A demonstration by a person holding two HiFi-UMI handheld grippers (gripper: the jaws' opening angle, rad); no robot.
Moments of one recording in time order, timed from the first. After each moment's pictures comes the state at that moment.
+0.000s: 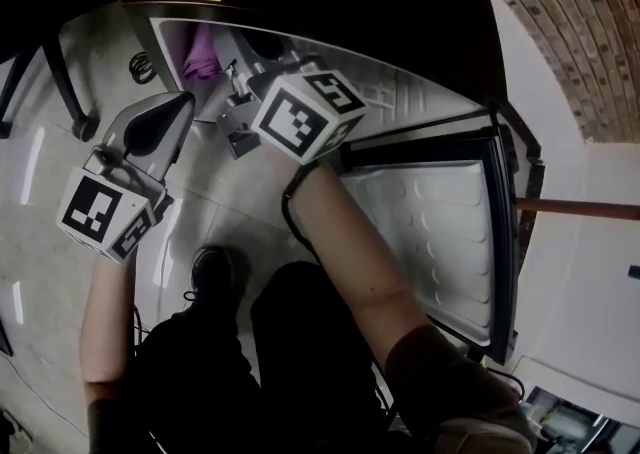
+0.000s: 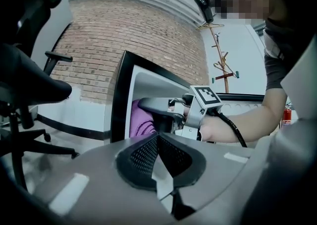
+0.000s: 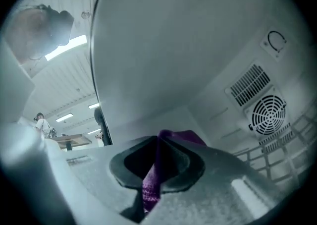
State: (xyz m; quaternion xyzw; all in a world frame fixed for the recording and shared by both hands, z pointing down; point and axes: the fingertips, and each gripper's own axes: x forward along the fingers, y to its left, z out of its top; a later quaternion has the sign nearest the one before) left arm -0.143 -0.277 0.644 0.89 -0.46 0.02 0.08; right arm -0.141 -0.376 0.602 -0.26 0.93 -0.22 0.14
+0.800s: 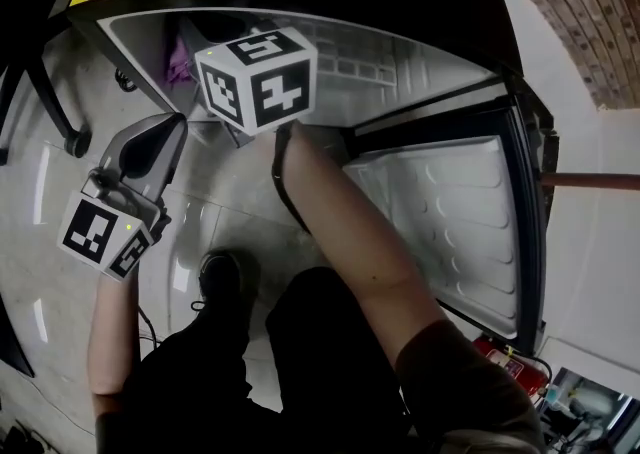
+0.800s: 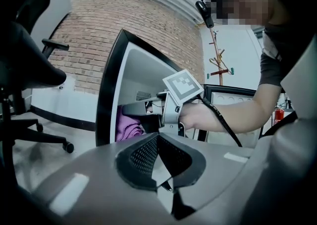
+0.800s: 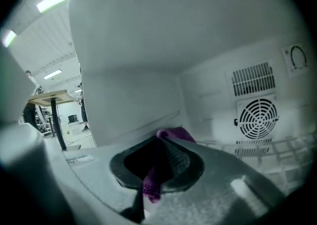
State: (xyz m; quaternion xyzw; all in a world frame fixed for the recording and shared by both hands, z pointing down) left arm -0.126 -0.265 0.683 0.90 -0.42 0.04 0.10; right arm -0.156 -0.396 0.672 -0.32 0.93 -0.15 -0.09
